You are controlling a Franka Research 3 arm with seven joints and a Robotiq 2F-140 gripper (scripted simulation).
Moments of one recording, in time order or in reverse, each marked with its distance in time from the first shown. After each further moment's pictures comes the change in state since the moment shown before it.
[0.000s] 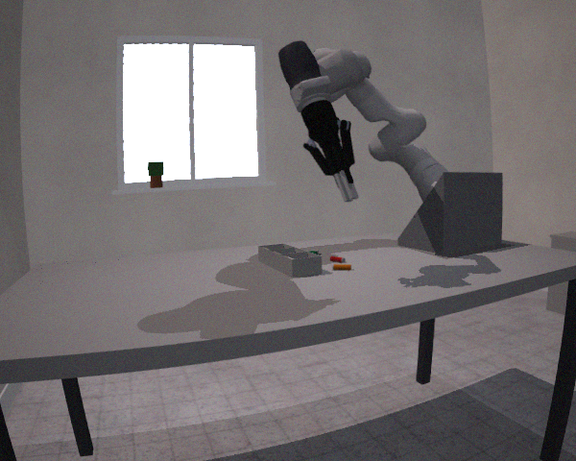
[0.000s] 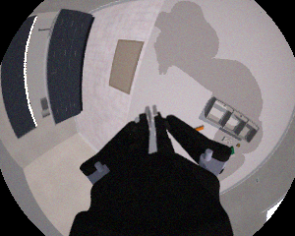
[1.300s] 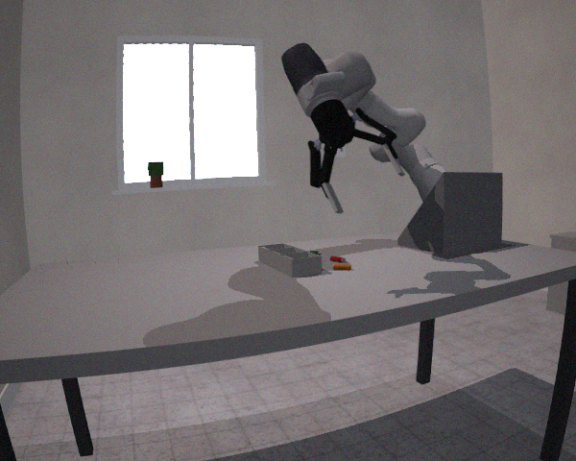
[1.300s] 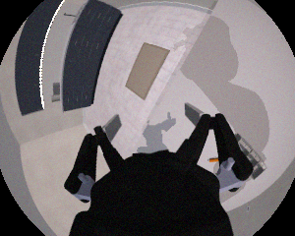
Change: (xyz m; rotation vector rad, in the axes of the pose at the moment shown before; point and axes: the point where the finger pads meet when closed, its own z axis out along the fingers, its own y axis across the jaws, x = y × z) arm 0.069 -0.081 0.043 0.132 0.079 -0.168
